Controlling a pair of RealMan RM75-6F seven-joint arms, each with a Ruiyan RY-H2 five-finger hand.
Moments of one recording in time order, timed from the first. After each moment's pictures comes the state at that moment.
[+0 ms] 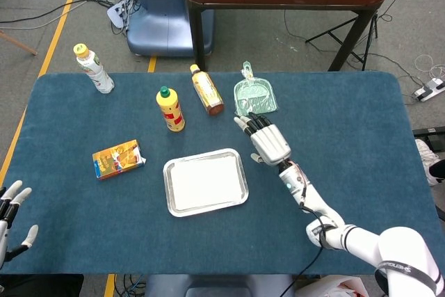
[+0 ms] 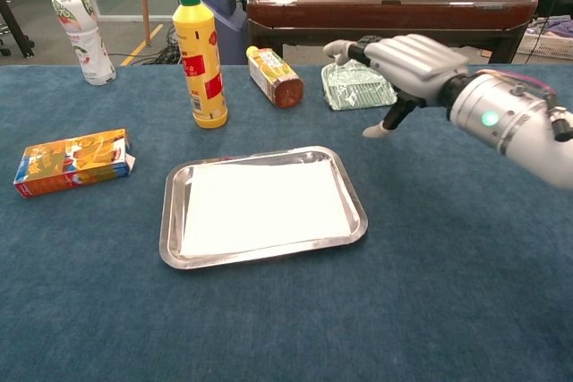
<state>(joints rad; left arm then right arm) 0.04 -1.05 -0.01 -1.68 1.59 1.63 0.10 0.79 -1.74 0.18 -1.00 -1.42 1.08 -0.11</state>
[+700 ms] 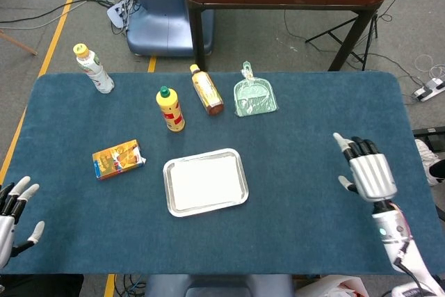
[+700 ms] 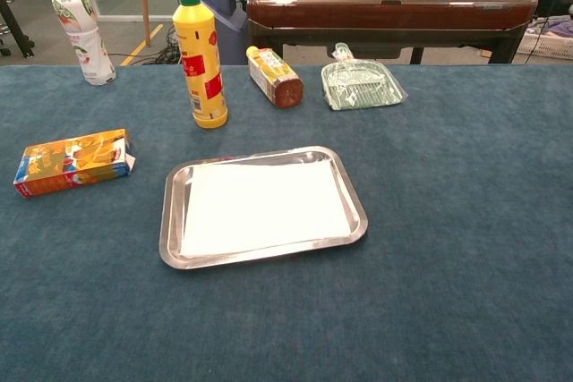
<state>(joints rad) 0.02 -1.06 -0.01 -1.68 1.61 1.62 0.10 0.35 -1.20 0.03 -1.61 -1.39 1.42 -0.32</state>
